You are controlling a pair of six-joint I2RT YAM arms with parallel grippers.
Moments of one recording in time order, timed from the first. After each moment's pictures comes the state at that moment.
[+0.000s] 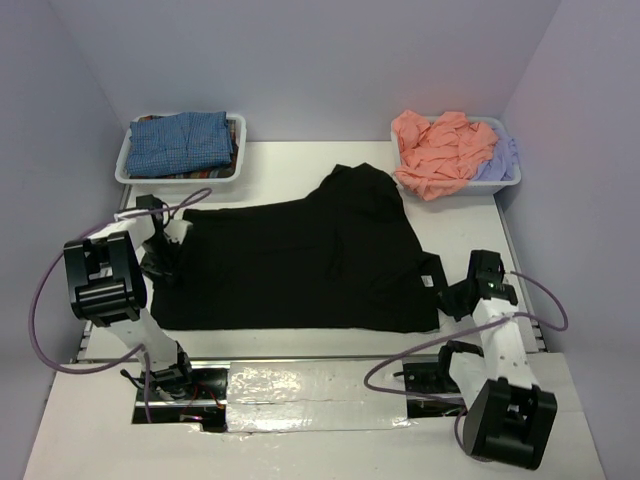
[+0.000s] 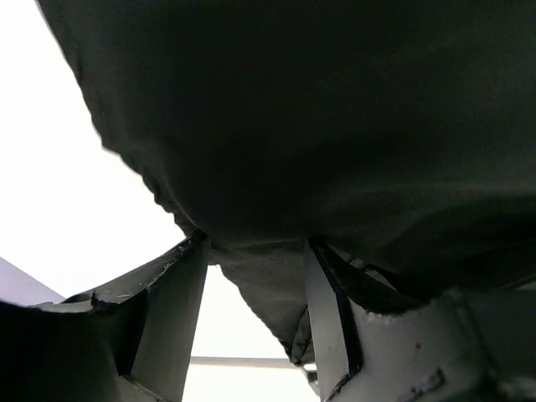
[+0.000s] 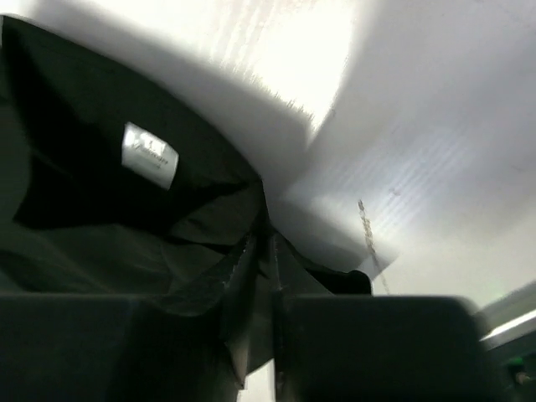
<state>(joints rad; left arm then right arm) 0.27 1.72 1.03 -0.79 -0.07 0.47 -0.26 0.87 0.45 -0.74 -0.01 0.94</state>
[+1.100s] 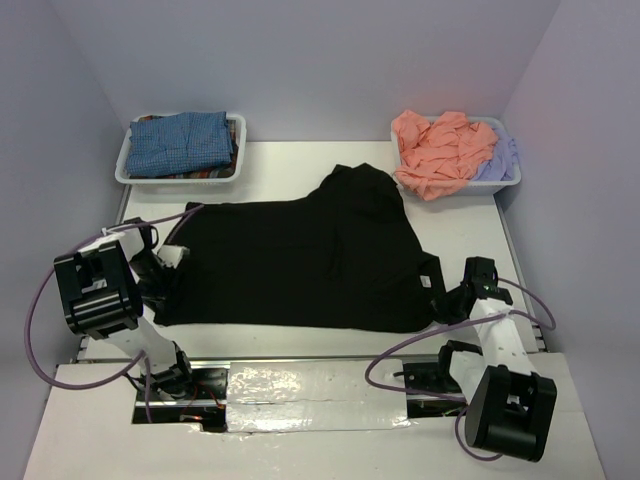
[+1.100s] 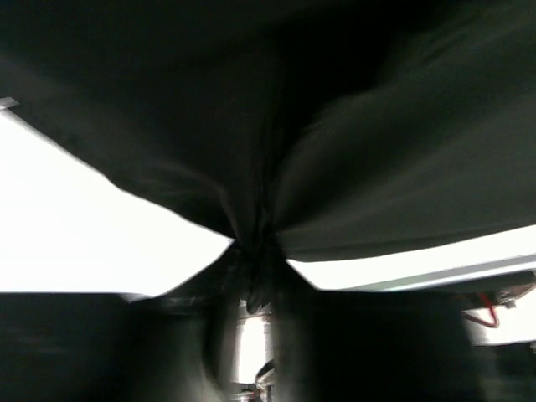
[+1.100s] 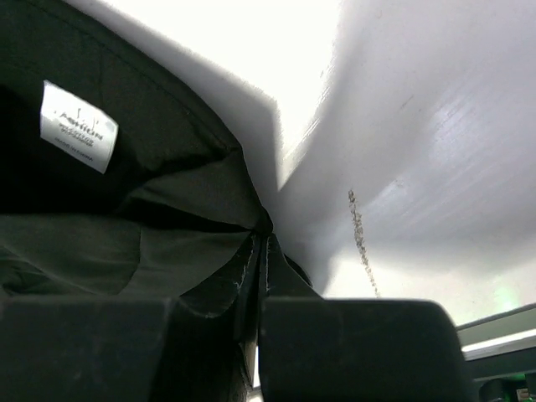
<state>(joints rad) 0.37 1.67 0.92 -0.95 0.04 0.56 -0.26 0.90 0.37 -0.71 -0.12 0.89</state>
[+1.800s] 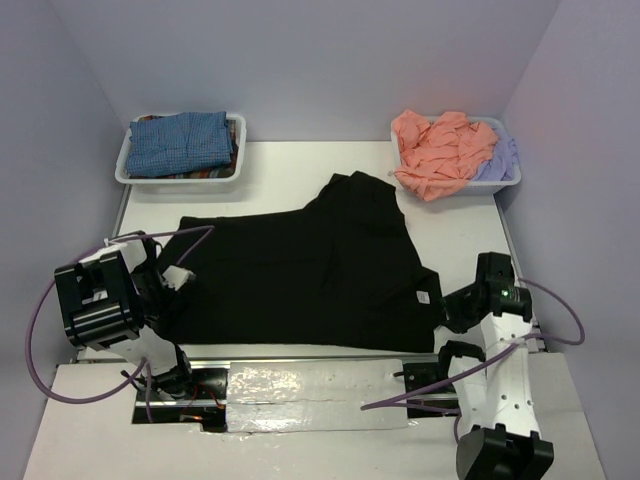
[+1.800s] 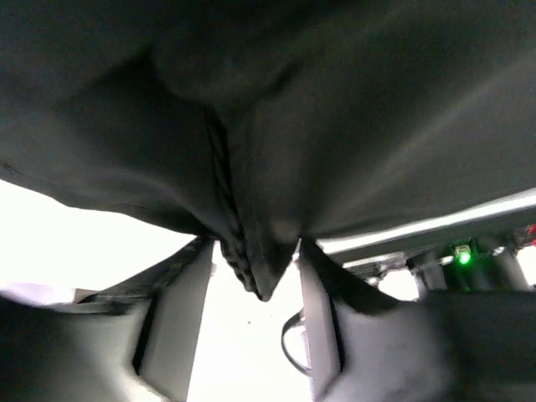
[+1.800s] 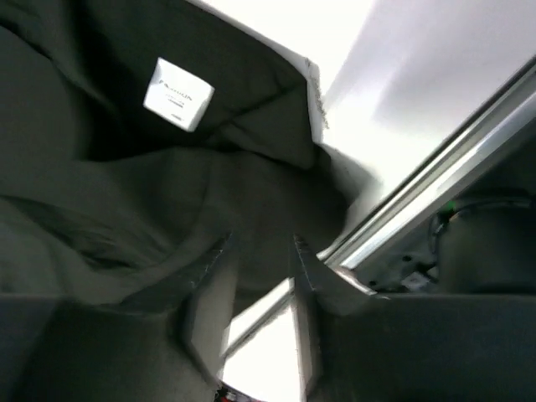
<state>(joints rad) 0.37 1.58 0.80 -1.04 -0.10 0.76 -0.25 0.68 0.61 -1.18 -0.07 0.95</state>
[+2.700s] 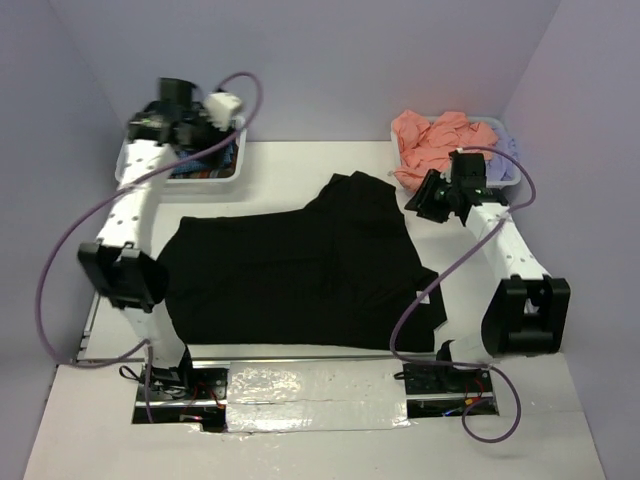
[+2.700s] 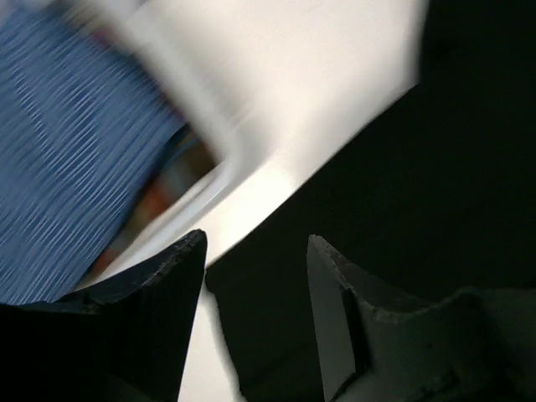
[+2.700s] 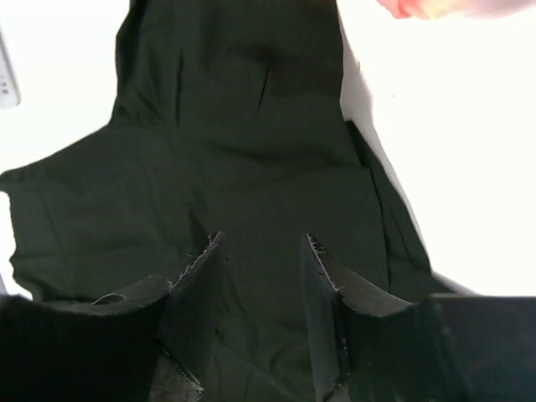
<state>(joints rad) -0.06 1.80 2.05 -1.03 0.18 0.51 -0.02 1.43 1.16 -0.54 -0.25 0.47</state>
